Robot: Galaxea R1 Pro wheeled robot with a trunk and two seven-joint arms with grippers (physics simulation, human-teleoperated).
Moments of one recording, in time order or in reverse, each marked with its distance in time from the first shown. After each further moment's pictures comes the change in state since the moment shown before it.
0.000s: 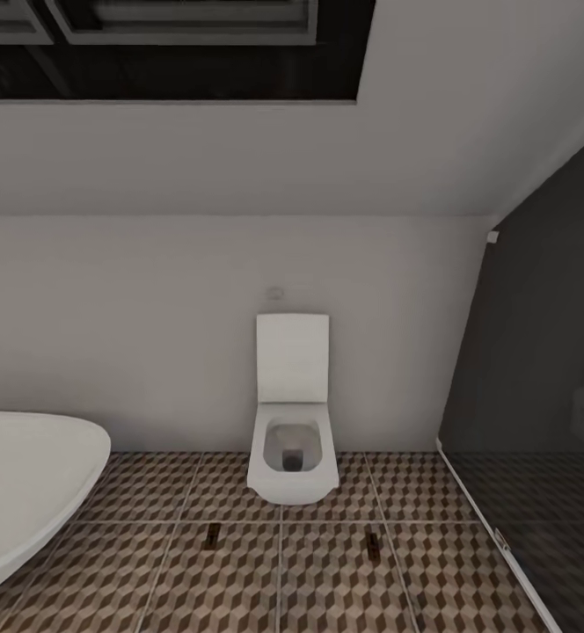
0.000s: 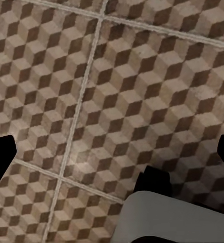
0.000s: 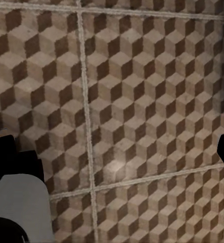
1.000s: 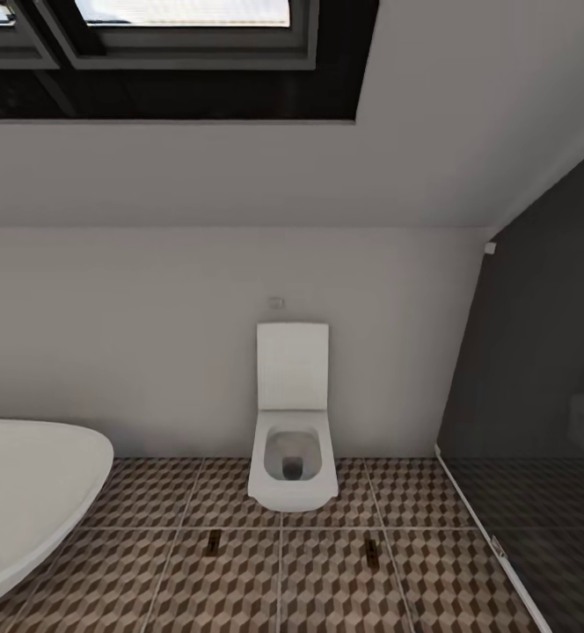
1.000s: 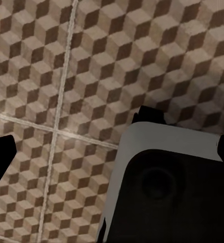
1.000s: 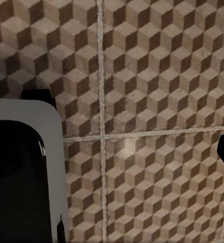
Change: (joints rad) left arm 0.144 -0.001 -0.002 -0.001 -0.014 -0.024 -0.107; right arm 0.137 0.002 0.000 0.000 -0.001 -0.038 0.067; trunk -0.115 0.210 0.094
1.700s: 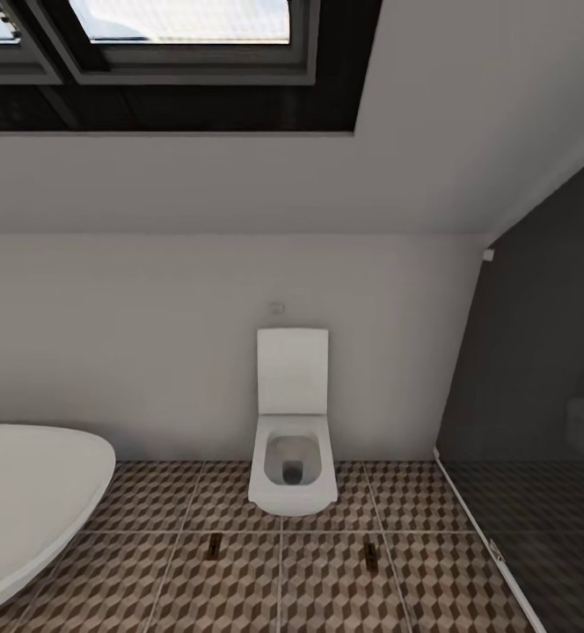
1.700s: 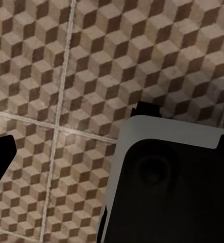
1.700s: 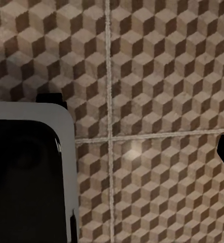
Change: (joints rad) left arm 0.004 -0.002 -0.004 0.000 -0.008 0.001 -0.013; right arm 0.007 0.017 -0.003 0.000 -0.008 -0.035 0.008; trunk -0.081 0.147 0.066
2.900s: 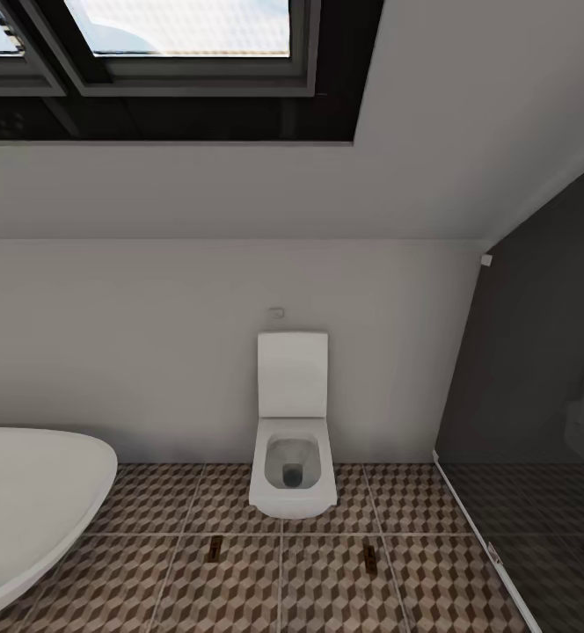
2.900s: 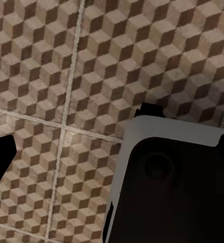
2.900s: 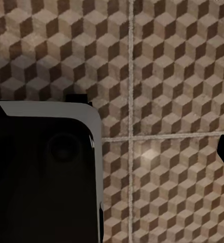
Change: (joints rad) left arm 0.000 0.006 0.000 -0.006 0.000 -0.003 0.008; right arm 0.000 0.057 -0.002 -0.001 0.002 -0.010 -0.004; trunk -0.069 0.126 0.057
